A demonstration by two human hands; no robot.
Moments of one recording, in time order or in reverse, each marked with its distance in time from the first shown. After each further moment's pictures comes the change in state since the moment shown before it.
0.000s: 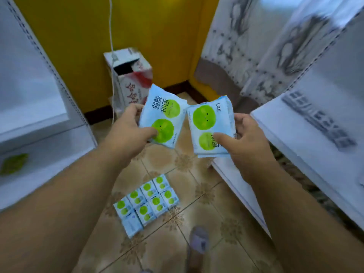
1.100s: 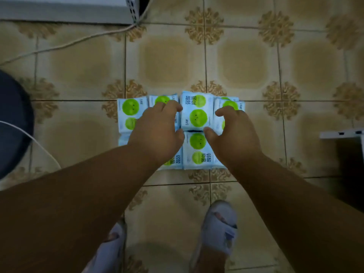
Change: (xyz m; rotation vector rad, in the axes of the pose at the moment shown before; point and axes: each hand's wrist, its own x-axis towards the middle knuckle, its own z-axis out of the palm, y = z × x) left_hand 0.102 -0.646 0.142 0.620 0.045 -0.345; right_hand 0.125 0.568 0.387 -0.871 -0.608 -0.088
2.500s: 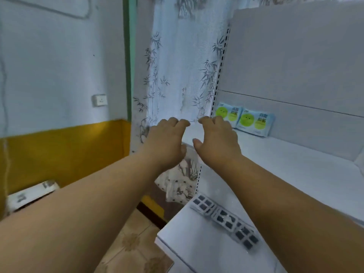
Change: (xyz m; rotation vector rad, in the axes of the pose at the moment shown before) left_hand -0.376 0.902 -0.471 0.267 0.563 1.311; right_hand -0.510 0.052 -0.942 -0.271 1.104 0.268
